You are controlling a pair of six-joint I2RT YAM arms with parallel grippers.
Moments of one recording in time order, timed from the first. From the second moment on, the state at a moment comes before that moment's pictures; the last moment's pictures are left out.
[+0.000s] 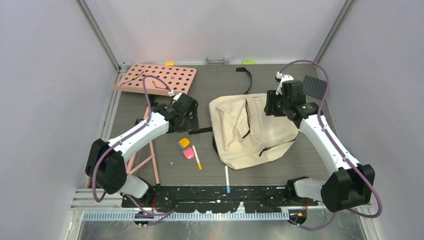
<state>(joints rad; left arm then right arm) -0.67 1.45 1.17 -0.78 -0.33 -0.62 0.21 1.23 1.05 -0.56 0.00 0.16</state>
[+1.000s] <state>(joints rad) -0.48 1.66 0.99 -0.66 -0.14 -0.91 0.21 1.25 1.09 -0.55 -0.10 0.21</state>
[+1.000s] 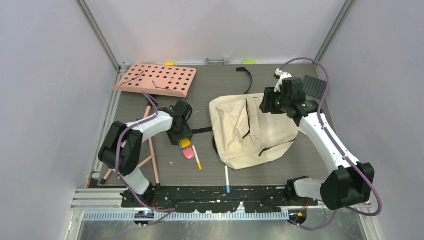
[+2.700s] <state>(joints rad) -0.88 1.69 1.47 -0.24 0.16 -0.06 0.21 1.70 1.60 -1.15 -0.80 0.27</state>
